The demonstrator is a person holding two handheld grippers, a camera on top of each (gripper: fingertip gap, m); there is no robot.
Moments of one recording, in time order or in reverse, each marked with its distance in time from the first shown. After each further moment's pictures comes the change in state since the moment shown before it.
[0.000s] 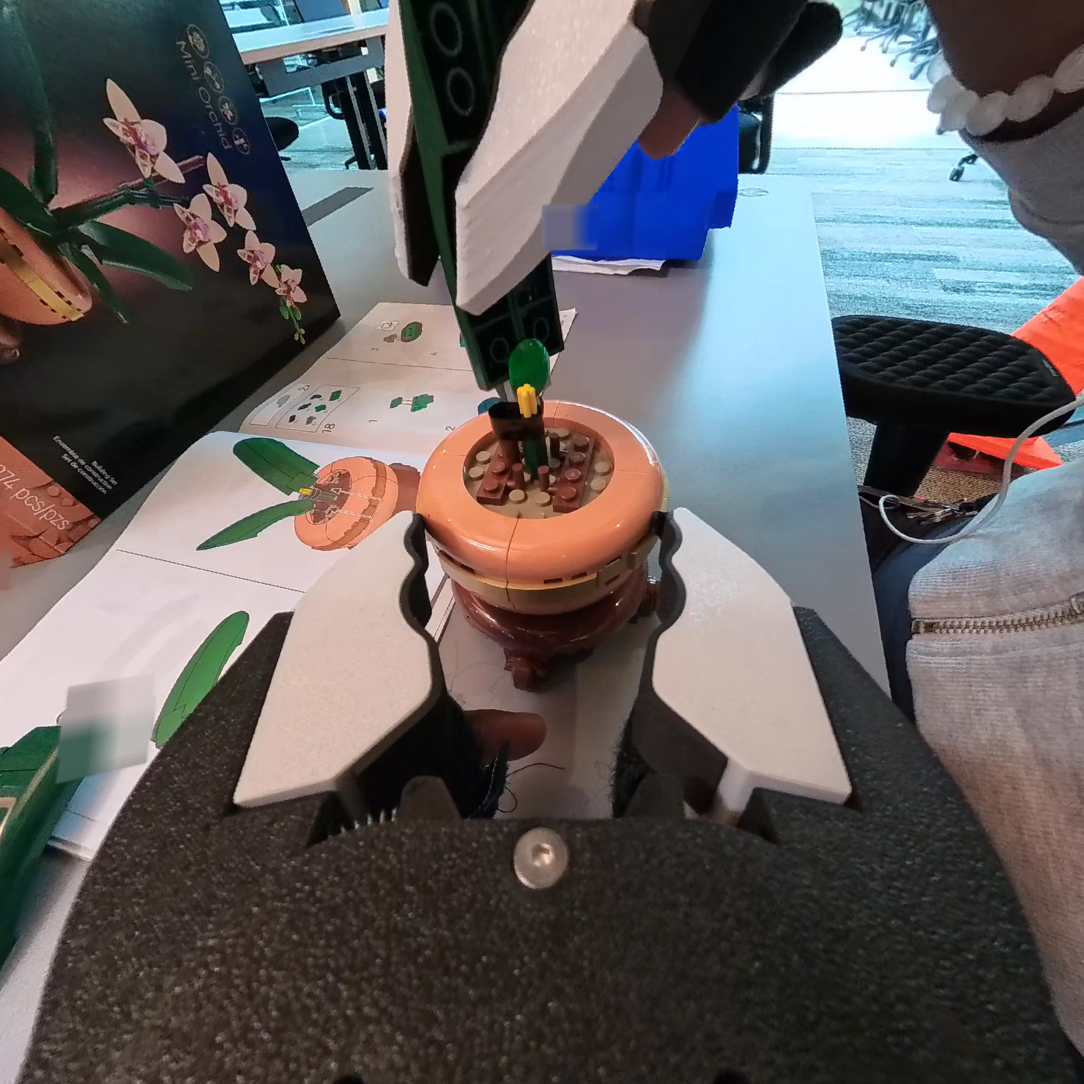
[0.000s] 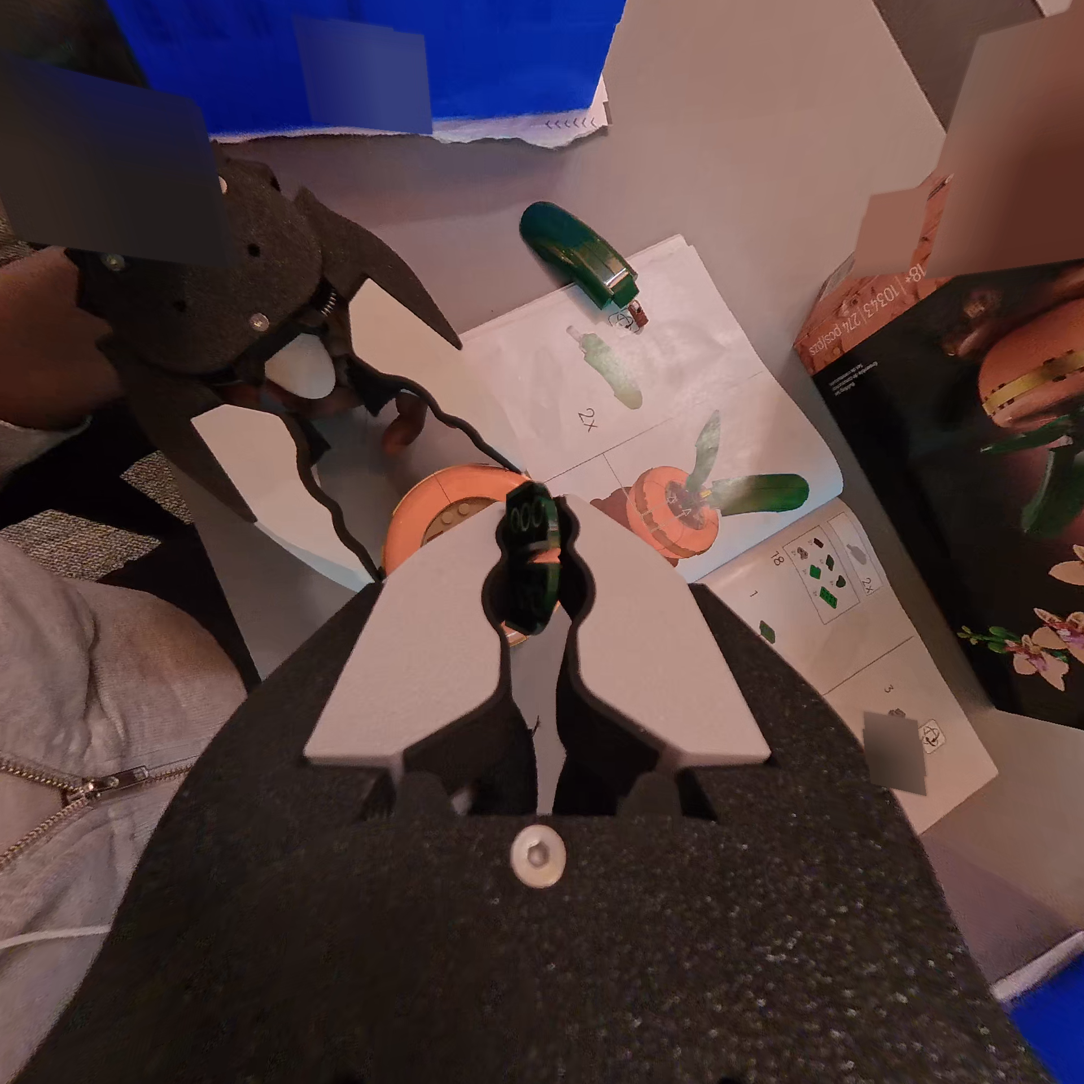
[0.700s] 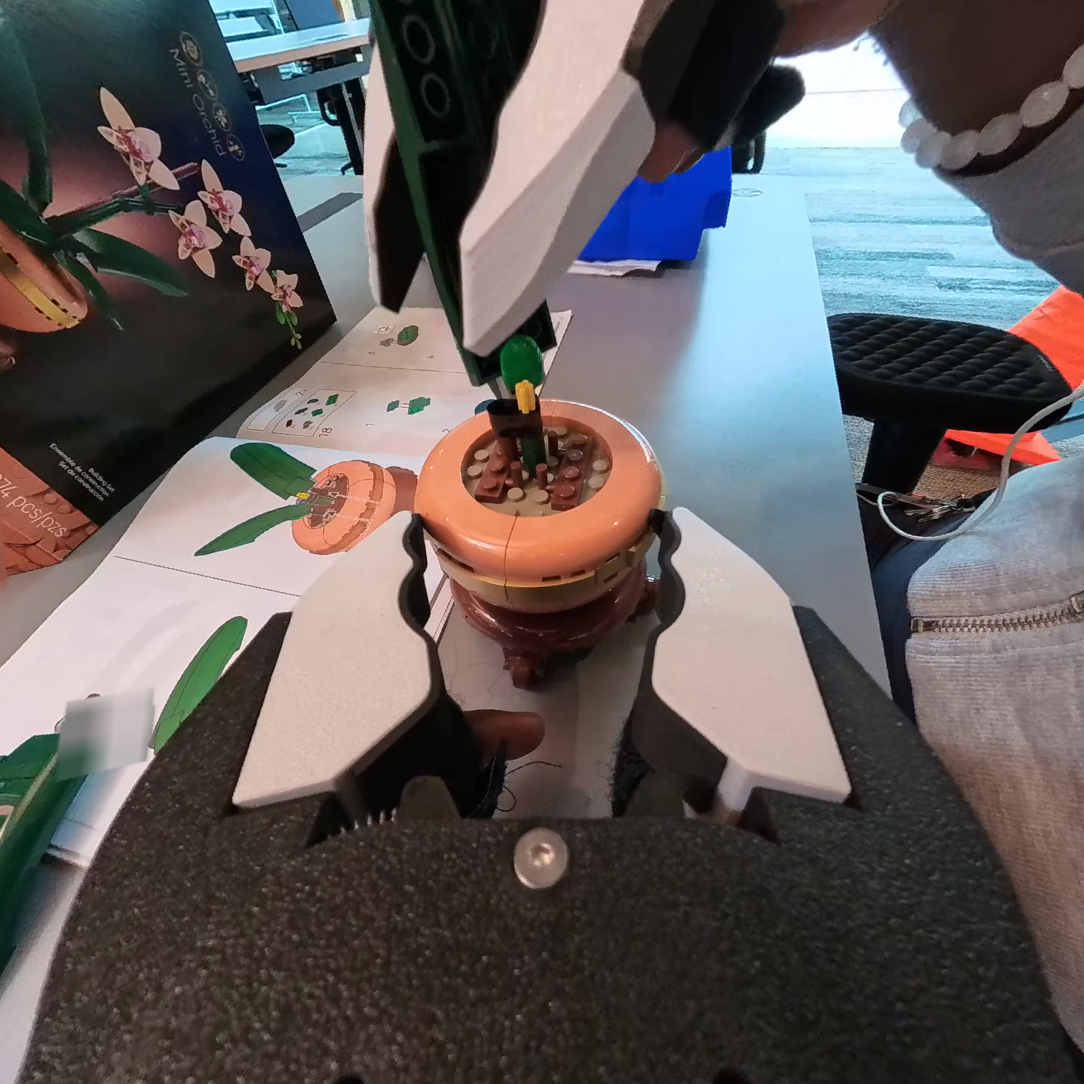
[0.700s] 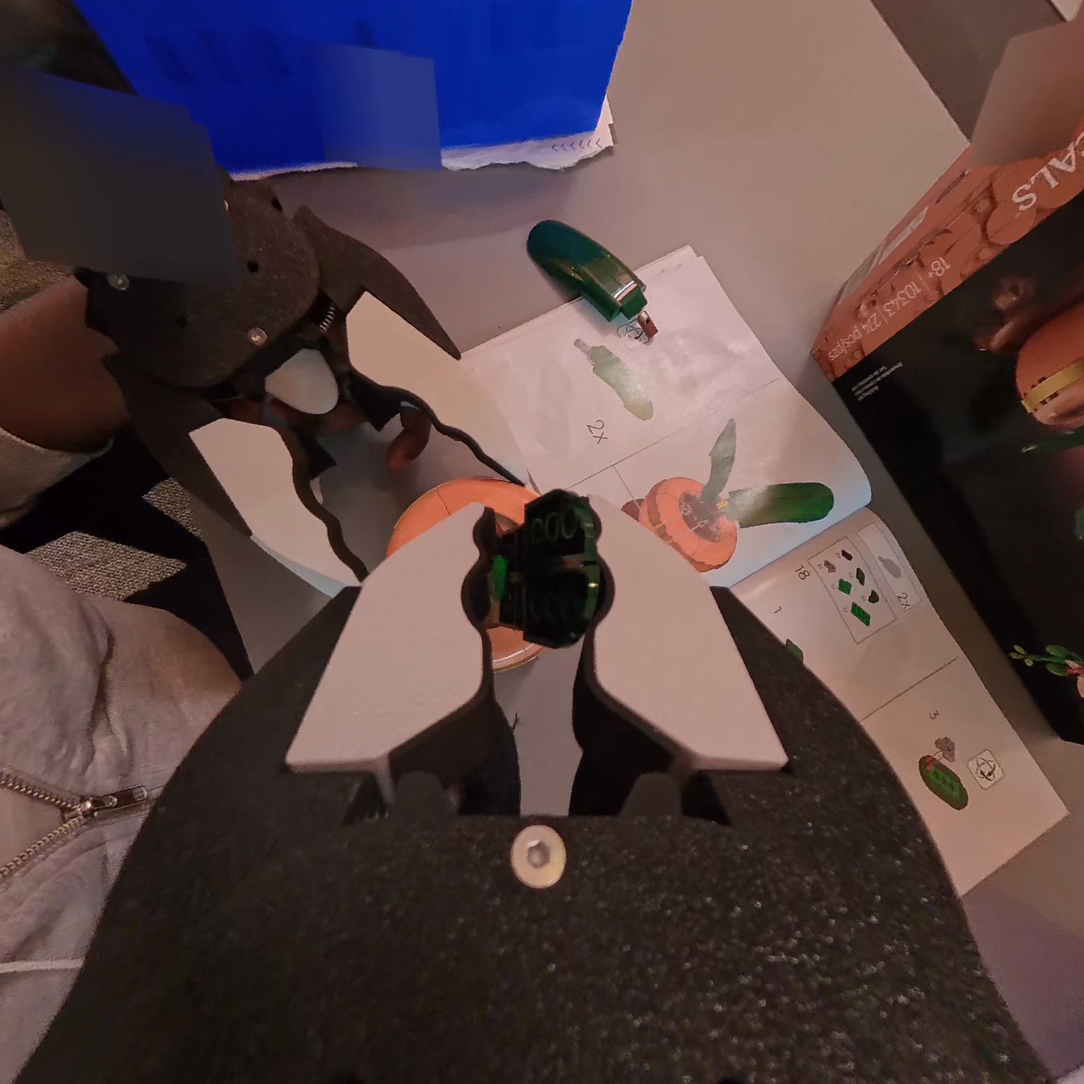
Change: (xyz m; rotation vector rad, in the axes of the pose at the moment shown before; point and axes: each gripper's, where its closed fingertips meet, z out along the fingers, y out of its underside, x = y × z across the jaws) left arm 0.002 0.000 0.000 0.004 0.007 0.010; right arm 0.001 0.002 0.008 0.054 -0.038 0.038
